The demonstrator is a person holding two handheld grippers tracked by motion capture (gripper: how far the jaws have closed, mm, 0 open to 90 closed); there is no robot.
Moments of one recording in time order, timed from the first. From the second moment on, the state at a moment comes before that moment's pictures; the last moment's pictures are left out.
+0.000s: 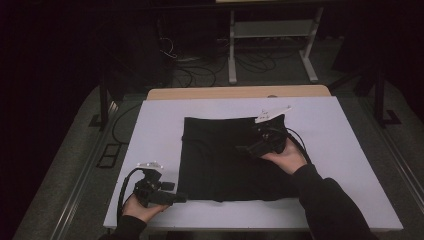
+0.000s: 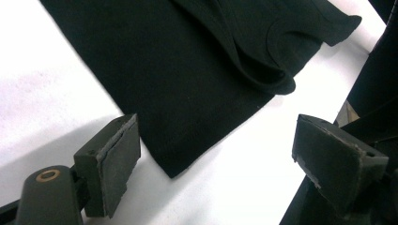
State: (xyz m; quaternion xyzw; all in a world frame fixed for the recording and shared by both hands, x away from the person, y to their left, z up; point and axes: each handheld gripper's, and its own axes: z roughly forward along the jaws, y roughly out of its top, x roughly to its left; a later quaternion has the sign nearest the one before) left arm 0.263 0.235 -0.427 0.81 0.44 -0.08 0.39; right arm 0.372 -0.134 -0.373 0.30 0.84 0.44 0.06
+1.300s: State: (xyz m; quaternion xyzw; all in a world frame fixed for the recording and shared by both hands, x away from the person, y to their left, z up) left arm 0.275 0.221 -0.435 0.82 0.47 -0.07 0.32; right arm 0.402 -0.093 -0.376 0.31 0.84 0.45 0.07
